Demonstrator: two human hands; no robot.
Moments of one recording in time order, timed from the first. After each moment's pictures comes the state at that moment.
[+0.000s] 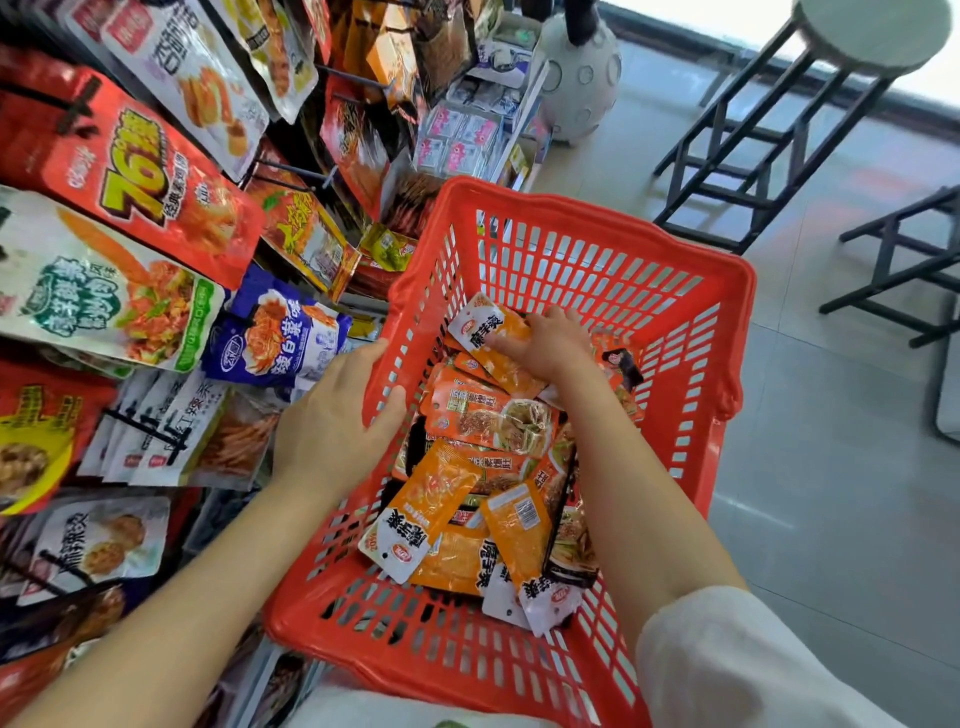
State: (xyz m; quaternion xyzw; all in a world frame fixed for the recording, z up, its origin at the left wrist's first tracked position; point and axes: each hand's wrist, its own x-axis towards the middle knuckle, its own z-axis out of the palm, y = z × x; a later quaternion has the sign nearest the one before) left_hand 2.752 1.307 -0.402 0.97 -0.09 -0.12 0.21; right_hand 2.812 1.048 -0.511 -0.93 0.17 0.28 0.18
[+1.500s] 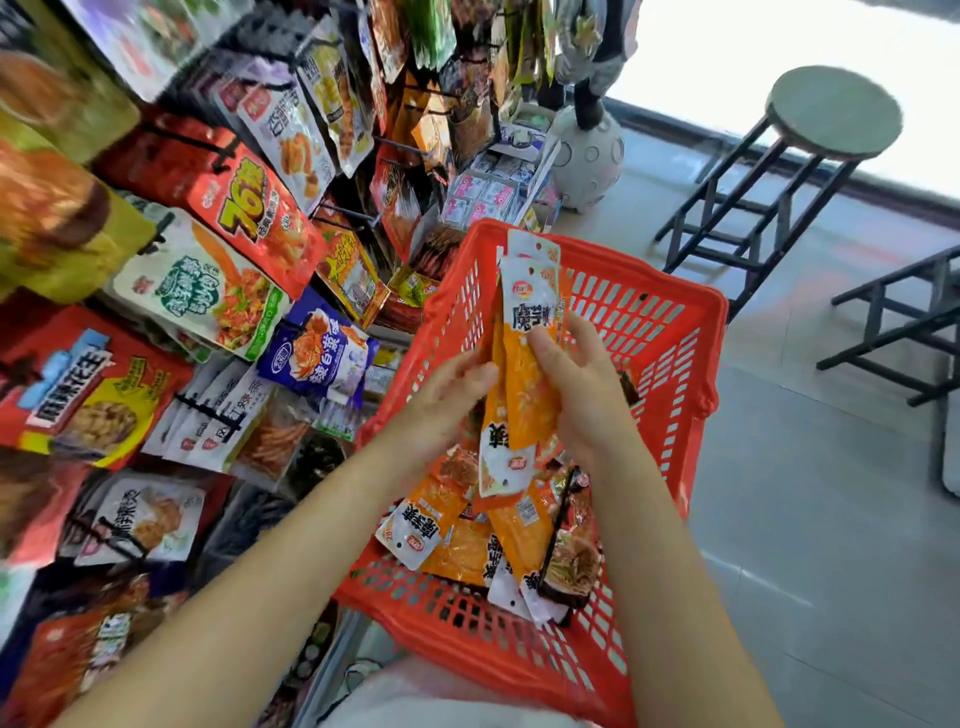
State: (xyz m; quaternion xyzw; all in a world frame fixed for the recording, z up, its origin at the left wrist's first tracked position) left_hand 2.719 1.260 -0.353 0.67 0.06 -0.35 0.65; right_hand 2.705 1.093 -0.365 -0.52 0.20 0.03 0.83
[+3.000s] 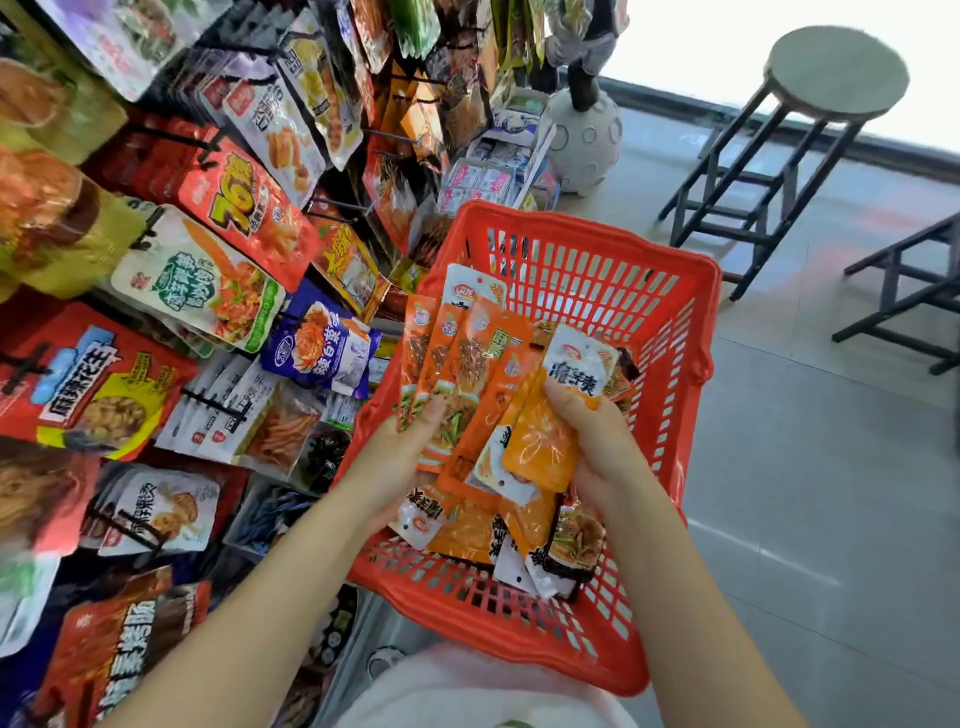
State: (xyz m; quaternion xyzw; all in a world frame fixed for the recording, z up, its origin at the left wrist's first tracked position) left_hand 2.681 1.282 -0.366 0.67 0.22 -0.34 0.63; right_hand 2.649 1.083 -0.401 -0.46 0.31 0.10 0.83
